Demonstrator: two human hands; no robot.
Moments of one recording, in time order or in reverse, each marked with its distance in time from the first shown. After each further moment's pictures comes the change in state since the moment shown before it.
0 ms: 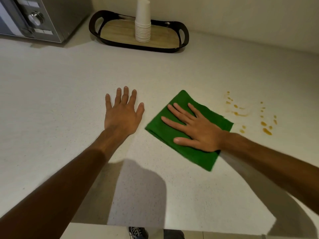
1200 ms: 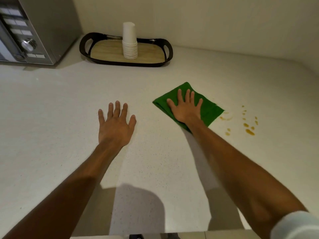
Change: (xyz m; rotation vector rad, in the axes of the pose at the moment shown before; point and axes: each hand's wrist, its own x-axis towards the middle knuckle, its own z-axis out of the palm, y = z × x) left_hand -0.003 0.002 -0.008 0.006 -0.036 -0.001; right_hand 0.071 0.049 -0.019 0.205 -0.001 1.013
